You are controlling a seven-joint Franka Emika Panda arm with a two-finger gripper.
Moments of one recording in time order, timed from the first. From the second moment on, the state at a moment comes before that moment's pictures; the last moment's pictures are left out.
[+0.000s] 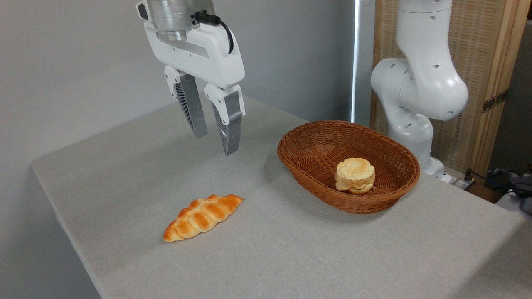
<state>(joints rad) -0.14 0.01 0.09 -1.56 -0.03 1.55 0.68</state>
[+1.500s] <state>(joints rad) -0.15 -0.65 0.11 -2.50 0.11 1.64 1.02</state>
